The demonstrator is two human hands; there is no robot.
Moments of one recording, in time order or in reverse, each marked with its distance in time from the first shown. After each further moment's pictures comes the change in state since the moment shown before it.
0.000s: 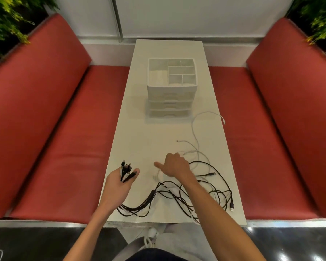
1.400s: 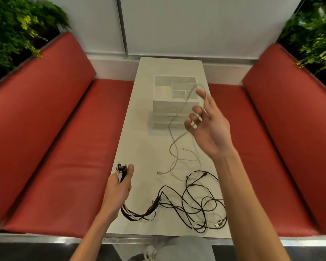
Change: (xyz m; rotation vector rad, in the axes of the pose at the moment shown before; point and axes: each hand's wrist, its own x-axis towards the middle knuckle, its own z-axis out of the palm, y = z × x) left_hand 0.007 0.008 -0.016 -0.375 0.071 -0.113; right_hand -0.105 -0.017 -0.200 1.834 0.121 -0.587
